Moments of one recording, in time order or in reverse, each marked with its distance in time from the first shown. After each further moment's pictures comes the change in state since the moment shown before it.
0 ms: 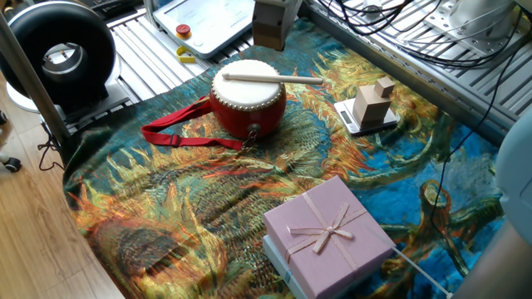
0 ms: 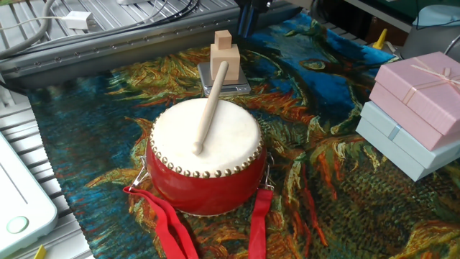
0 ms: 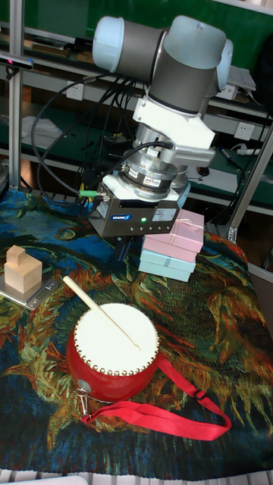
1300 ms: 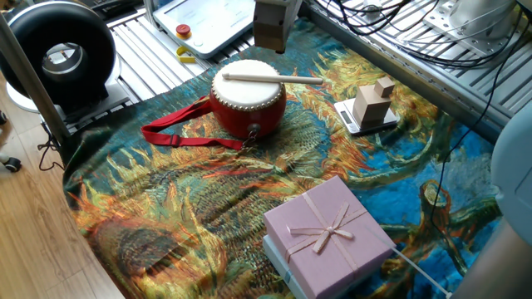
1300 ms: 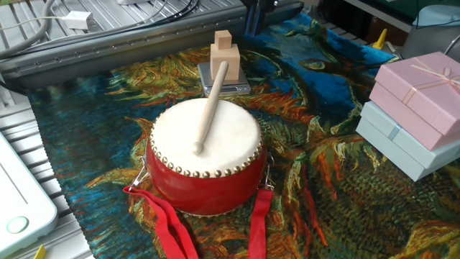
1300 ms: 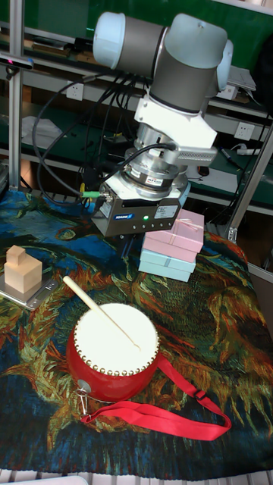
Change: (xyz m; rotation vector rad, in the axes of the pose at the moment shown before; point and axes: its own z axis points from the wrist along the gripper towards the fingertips) arm 0.006 0.009 -0.002 -0.035 0.025 -0.001
